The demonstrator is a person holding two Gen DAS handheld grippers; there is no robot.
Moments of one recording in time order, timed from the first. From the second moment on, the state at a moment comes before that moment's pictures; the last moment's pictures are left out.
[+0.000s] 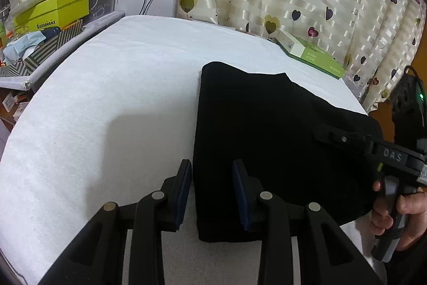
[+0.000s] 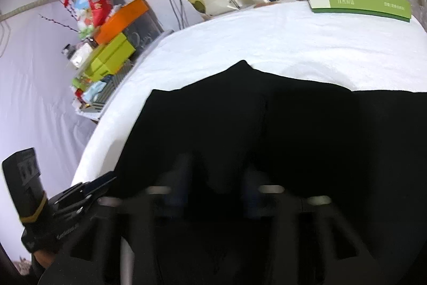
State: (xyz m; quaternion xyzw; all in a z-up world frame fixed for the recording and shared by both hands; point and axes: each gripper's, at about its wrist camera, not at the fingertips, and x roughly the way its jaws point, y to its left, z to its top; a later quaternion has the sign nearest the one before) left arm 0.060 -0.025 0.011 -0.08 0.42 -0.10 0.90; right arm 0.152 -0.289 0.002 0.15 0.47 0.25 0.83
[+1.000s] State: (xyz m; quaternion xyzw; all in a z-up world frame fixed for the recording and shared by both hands) left arm 0.033 -0.053 0.022 -0.02 0.40 -0.12 0.91; right arm 0.069 -0.294 0.026 0.03 0.42 0.23 0.88
